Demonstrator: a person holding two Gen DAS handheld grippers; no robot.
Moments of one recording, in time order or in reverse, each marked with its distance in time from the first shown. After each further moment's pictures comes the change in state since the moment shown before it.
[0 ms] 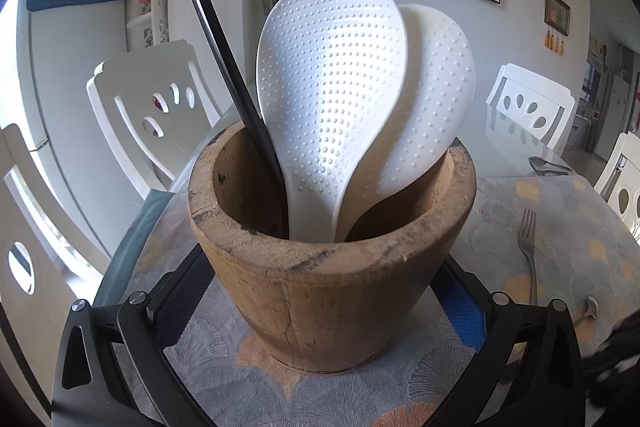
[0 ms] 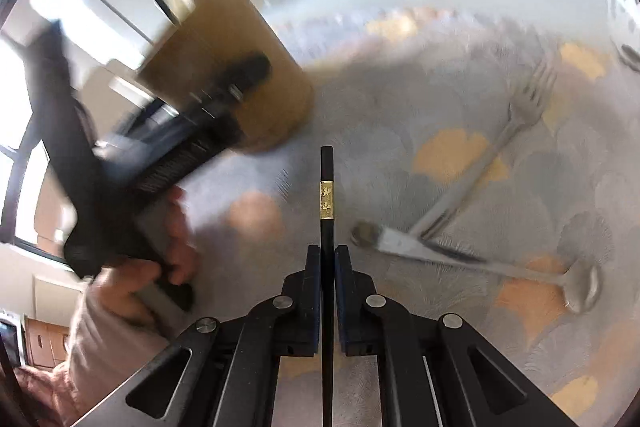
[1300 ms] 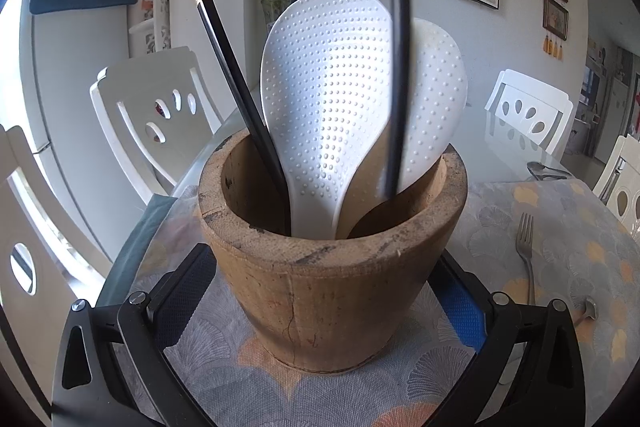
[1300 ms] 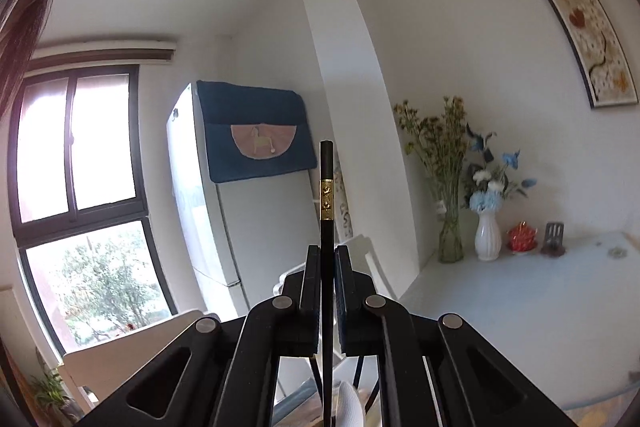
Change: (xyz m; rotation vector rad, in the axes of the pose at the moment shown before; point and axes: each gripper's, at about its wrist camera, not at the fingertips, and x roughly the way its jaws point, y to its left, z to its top) left arm -0.004 -0.003 -0.001 0.001 -0.027 0.003; right arm -0.141 0.140 0.110 -0.355 -0.984 0.160
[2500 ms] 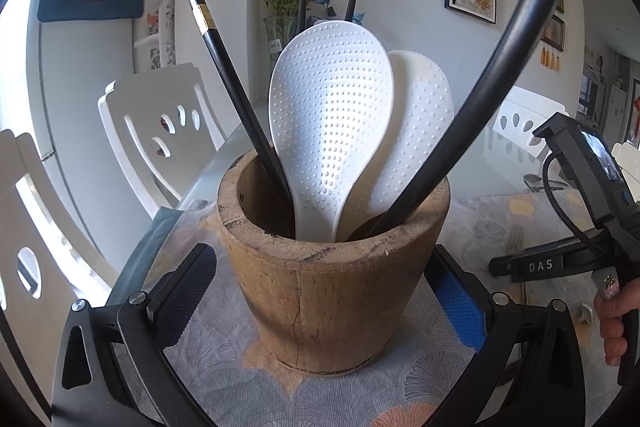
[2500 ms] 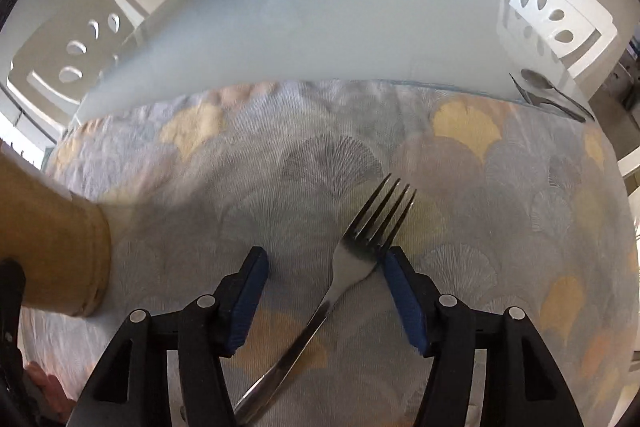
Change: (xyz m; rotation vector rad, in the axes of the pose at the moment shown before) left arm -0.015 -0.002 -0.003 -0.002 -0.069 0.005; right arm -0.012 -0.163 -0.179 0.272 0.977 -0.680
